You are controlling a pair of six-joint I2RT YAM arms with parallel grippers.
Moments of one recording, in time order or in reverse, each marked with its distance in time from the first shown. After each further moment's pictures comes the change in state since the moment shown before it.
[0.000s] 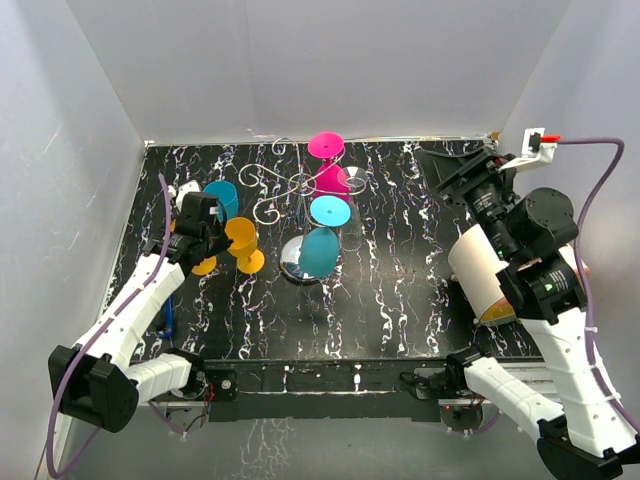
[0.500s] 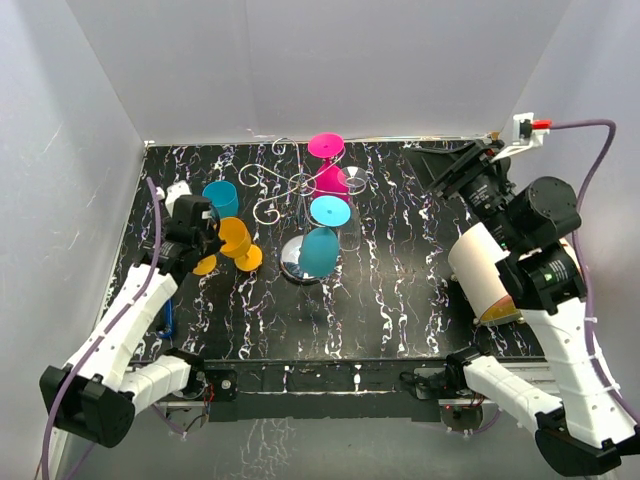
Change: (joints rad) left arm 0.002 -0.060 -0.003 -0.024 -0.061 0.008; right arm 0.000 0.033 0.059 0.037 -0.150 -0.020
